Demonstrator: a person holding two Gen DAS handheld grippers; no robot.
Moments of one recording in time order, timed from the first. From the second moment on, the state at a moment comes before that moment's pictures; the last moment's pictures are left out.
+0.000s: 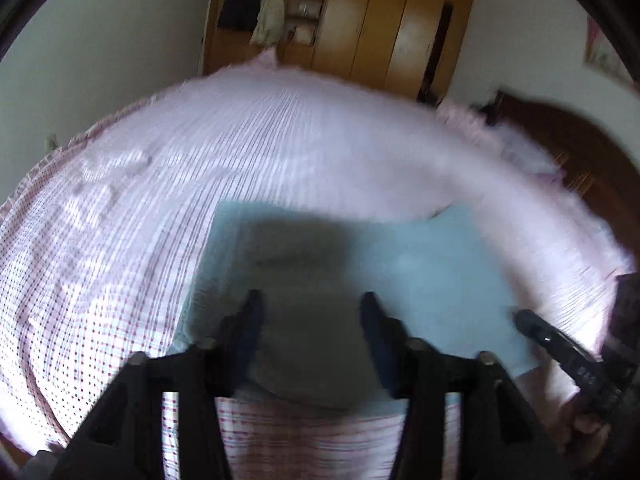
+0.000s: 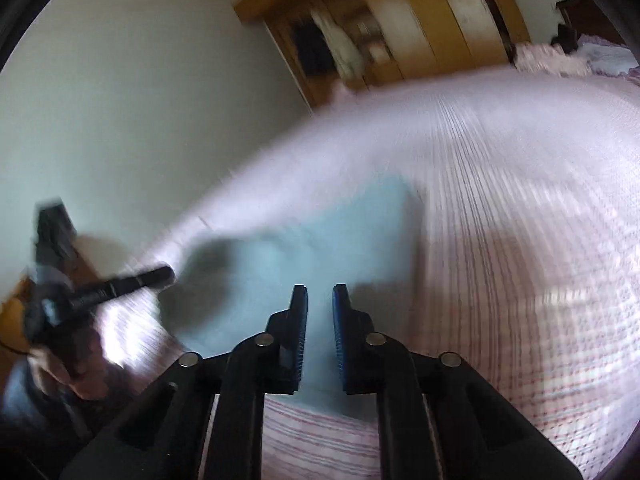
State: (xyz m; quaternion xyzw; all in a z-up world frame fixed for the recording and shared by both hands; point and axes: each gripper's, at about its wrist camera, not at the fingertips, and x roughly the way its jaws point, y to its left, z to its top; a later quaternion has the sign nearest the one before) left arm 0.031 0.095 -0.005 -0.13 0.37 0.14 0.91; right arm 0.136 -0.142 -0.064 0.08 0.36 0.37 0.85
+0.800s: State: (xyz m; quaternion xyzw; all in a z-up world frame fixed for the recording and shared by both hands) left arm 0.131 0.094 -0.005 -0.10 0.40 0.14 0.90; right arm 0.247 -0.081 -0.054 0.09 0.41 0.44 0.79
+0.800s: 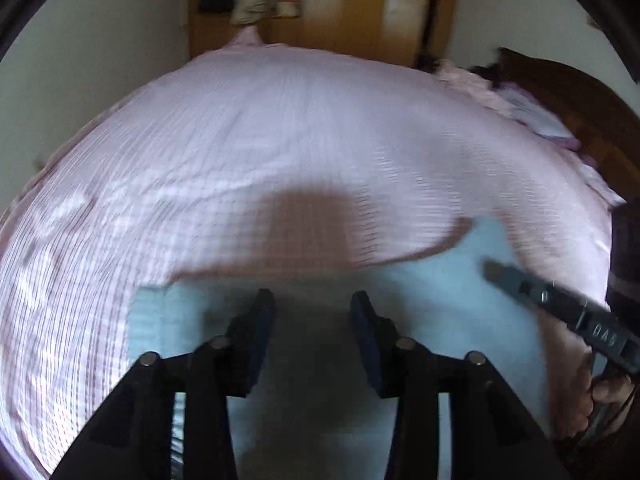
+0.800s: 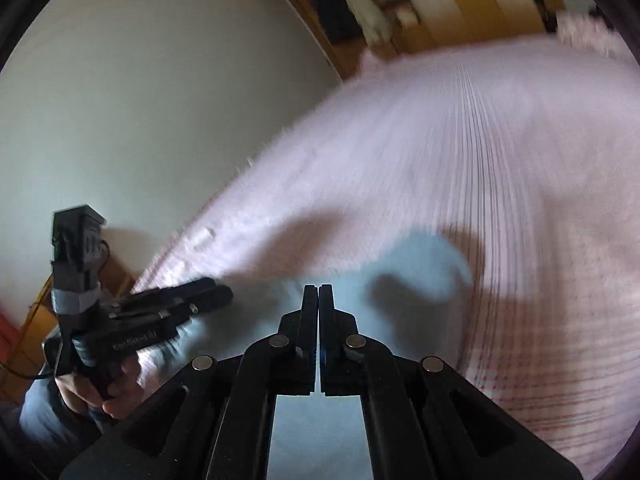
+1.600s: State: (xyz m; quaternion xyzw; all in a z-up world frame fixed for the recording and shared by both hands) left arm 0.109 0.109 -0.026 -0.11 0.41 0.15 0.89; right arm 0.302 -0.108 -0.052 0.15 0.40 0.34 0.84
